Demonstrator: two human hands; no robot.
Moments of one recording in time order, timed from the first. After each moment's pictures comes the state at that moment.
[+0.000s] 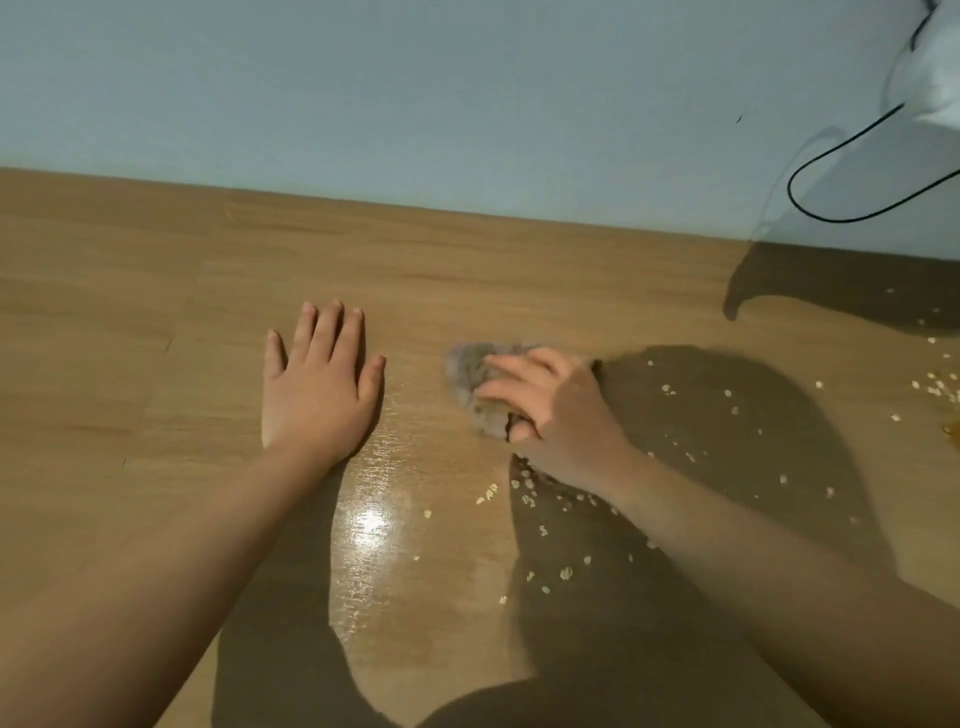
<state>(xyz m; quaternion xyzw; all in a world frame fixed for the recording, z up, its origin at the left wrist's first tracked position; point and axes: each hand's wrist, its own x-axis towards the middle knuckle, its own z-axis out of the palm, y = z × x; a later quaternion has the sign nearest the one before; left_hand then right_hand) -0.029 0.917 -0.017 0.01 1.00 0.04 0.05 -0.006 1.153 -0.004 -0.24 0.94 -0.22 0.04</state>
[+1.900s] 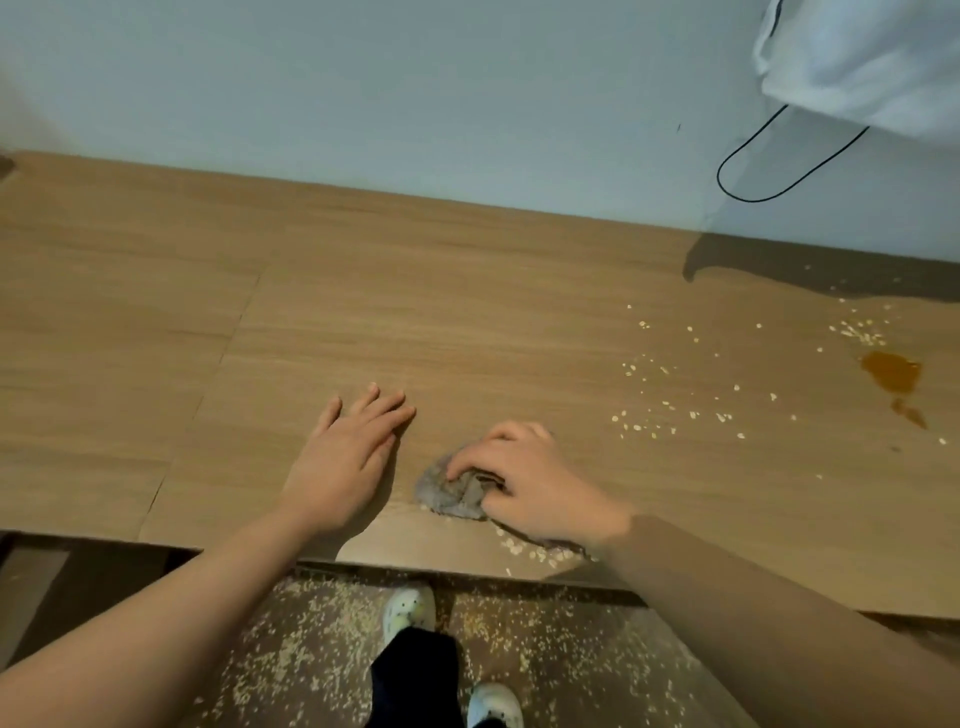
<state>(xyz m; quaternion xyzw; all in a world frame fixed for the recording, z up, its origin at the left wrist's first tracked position) 0.129 0.880 -0.007 0.15 0.96 0.21 0.08 0.139 1.100 0.015 -0.22 0.92 -0.25 0.21</state>
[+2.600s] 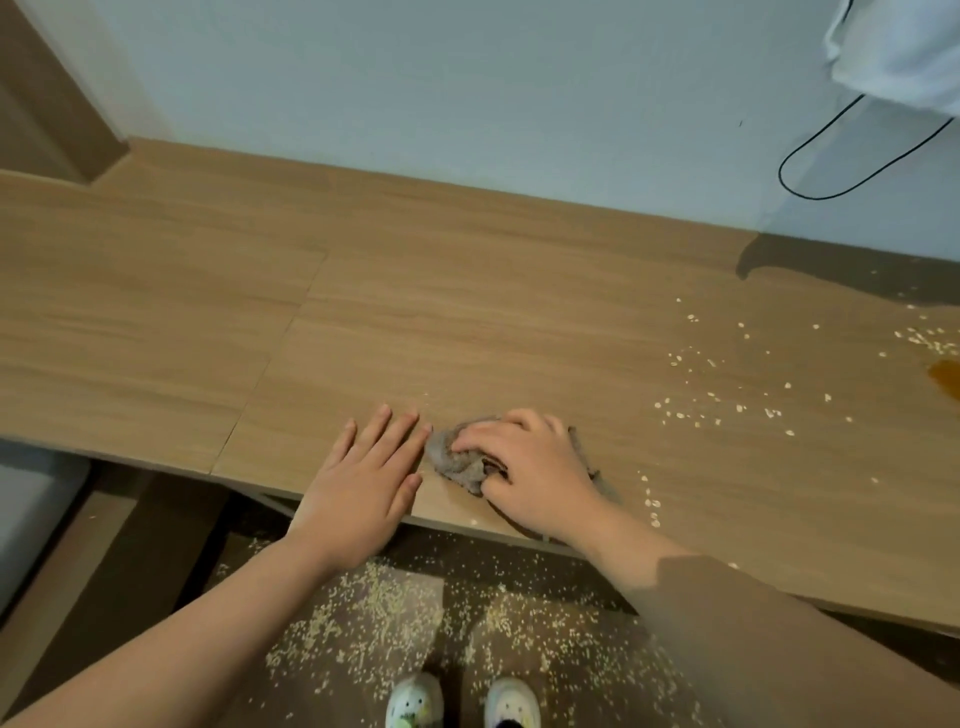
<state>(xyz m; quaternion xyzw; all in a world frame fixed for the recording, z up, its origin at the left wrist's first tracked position) 0.198 0.863 -0.012 0.16 0.98 0.05 0.11 0.169 1.063 0.024 -0.23 0.93 -0.23 0.14</state>
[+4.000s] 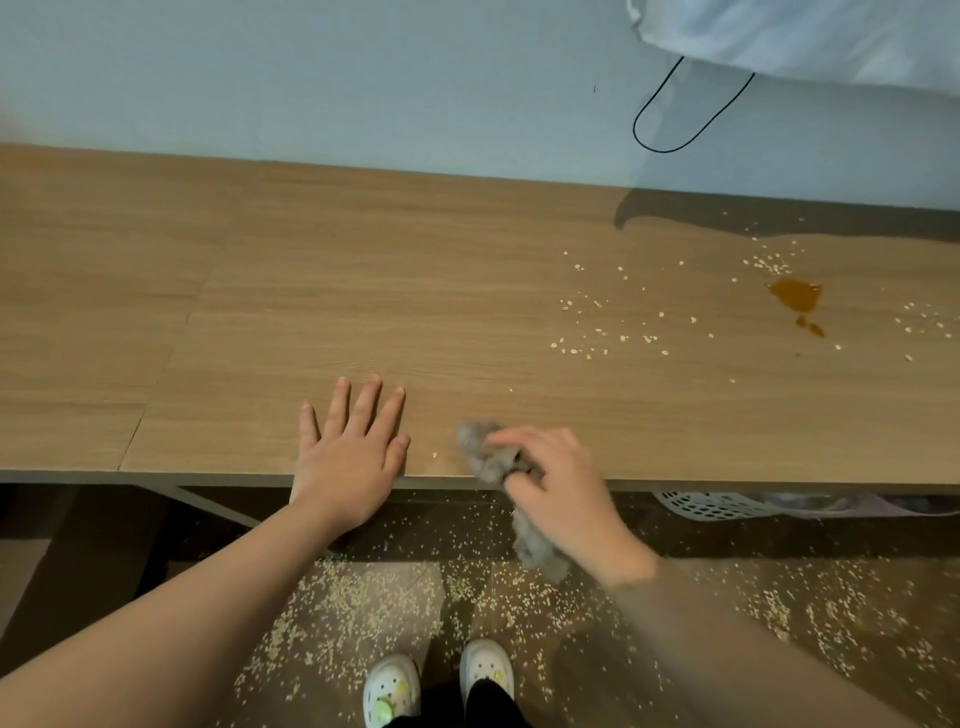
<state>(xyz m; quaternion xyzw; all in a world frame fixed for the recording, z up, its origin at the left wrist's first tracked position) 0.202 0.928 -0.007 0.11 0.98 0.03 0.15 0.259 1.135 0.028 0.01 0.93 -0.35 0.10</state>
